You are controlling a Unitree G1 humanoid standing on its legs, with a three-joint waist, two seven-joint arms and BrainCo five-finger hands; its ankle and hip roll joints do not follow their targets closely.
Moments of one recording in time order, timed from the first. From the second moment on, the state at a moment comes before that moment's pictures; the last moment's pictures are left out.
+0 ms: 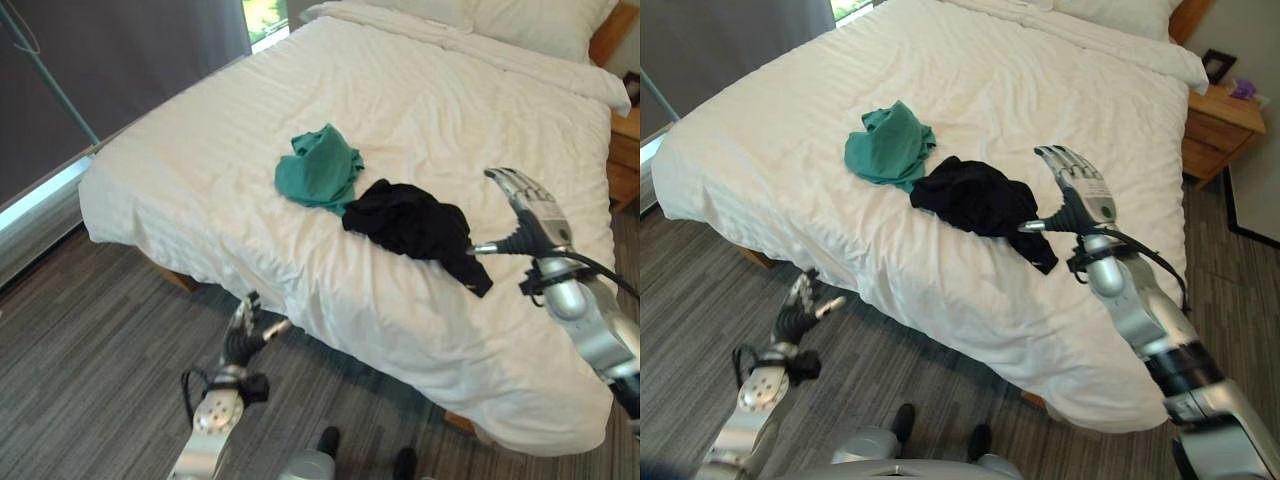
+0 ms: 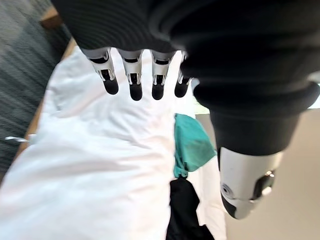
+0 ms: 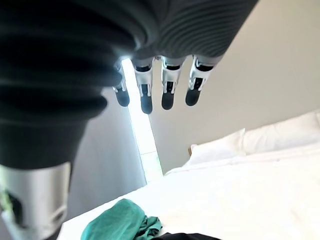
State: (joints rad) left arm 0.23 0.37 -0.14 0.18 -0.31 -0.23 0.18; right arm -0.55 -0.69 0.38 0.27 -0.41 -0.05 -0.28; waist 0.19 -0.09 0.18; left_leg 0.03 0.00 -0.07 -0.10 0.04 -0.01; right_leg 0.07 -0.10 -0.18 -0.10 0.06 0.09
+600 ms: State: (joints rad) left arm 0.10 0.45 -0.27 0.41 -0.35 -0.24 0.15; right arm -0.94 -0.45 0.42 1.39 -0.27 0.01 -0.39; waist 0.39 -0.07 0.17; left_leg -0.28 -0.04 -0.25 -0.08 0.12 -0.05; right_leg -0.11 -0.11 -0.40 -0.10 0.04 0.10
